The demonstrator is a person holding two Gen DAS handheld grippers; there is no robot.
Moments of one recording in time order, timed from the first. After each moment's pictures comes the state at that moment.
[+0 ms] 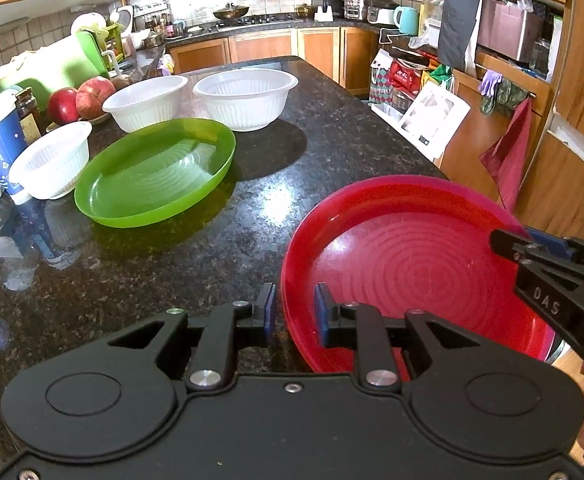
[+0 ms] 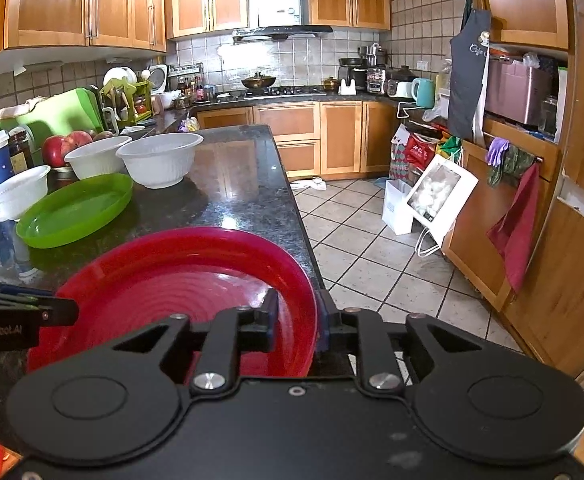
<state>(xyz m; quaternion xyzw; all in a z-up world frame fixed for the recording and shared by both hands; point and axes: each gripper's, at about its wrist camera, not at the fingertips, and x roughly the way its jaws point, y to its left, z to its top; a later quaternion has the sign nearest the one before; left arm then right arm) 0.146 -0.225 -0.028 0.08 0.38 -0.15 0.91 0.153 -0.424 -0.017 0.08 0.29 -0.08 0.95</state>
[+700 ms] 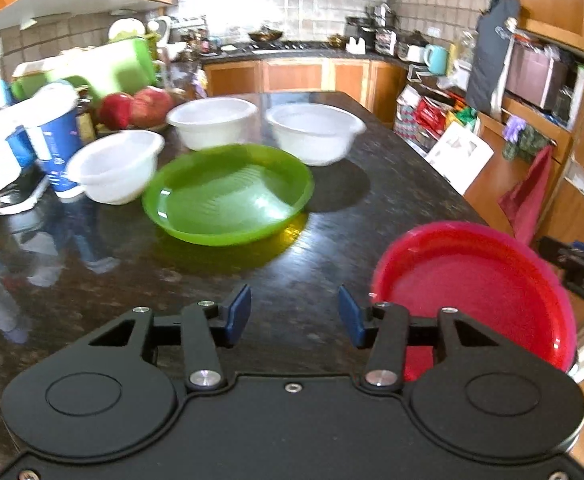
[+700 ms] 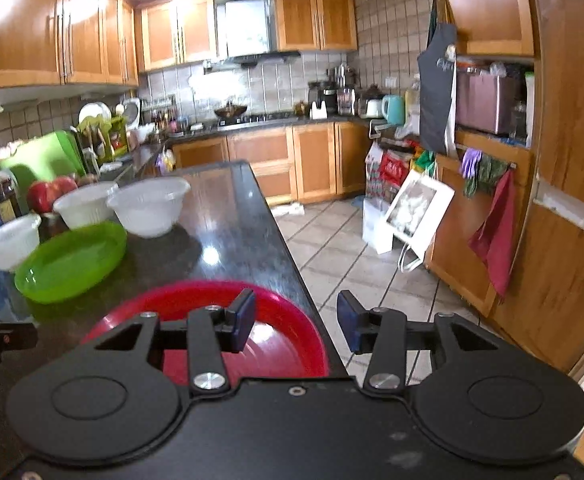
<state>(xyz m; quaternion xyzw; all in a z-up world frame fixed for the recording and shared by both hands) 0.151 -0.160 -0.004 0.03 0.35 -0.11 0.93 0.144 -0.406 0.016 0.09 0.24 -0.13 0.96</state>
